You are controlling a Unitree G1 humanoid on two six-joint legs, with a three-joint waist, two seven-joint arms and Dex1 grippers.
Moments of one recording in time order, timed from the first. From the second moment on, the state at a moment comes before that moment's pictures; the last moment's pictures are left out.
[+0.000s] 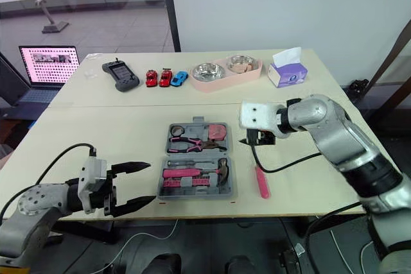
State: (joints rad) left arm 0.07 0.70 0.11 -0.28 -0.50 0.14 -1.14; right arm -0.84 -1.00 0.49 0.01 -0.07 0.02 1.23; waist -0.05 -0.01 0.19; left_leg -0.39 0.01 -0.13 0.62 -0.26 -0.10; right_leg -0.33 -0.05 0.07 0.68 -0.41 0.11
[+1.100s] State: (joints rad) left arm 0.07 0.68 0.11 -0.29 -0.50 0.12 -1.11; right arm -1.00 -0.76 0.77 0.58 -0.76 -0.93 1.18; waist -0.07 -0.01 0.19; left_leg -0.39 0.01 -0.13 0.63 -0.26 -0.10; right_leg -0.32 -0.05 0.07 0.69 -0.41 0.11
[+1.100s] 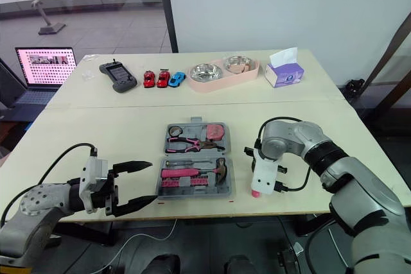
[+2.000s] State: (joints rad) left arm 0.04 0.64 0.07 -0.21 -0.49 0.07 -1.12; right arm -0.90 -0.47 -0.14 0.39 0.07 1.61 0.68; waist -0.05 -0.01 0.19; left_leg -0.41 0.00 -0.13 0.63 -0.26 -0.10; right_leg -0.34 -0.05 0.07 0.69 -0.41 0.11
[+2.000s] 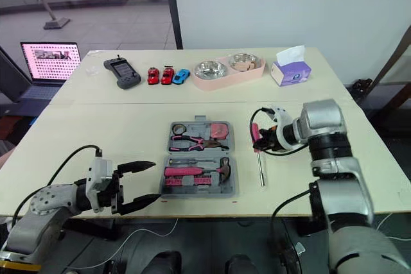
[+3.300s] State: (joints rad) left arm -0.02 0.68 0.08 -0.20 -0.49 0.10 -1.16; right arm -0.01 -0.08 0.03 -0.30 -0.02 0.63 0.02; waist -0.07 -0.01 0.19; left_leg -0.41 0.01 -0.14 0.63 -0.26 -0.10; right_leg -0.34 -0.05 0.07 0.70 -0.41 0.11
